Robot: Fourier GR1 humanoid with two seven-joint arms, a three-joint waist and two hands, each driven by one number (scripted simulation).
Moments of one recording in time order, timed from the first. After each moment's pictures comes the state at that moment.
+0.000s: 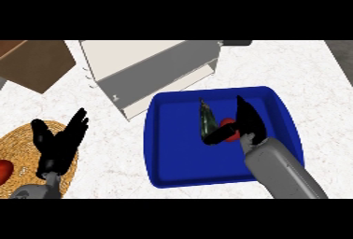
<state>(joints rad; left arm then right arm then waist) -0.05 0.34 -0.11 -1.35 0.33 0.13 0.20 -0.49 -0.24 0.47 -1.34 0.32 -0.23 1.19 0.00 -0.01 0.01</state>
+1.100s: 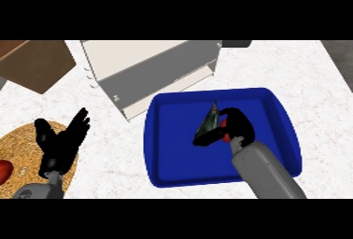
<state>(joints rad) -0.06 0.30 -0.07 -1.34 0.27 0.11 0.21 -0.46 -0.11 0.39 -1.16 0.45 -0.15 1.04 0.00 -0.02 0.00</state>
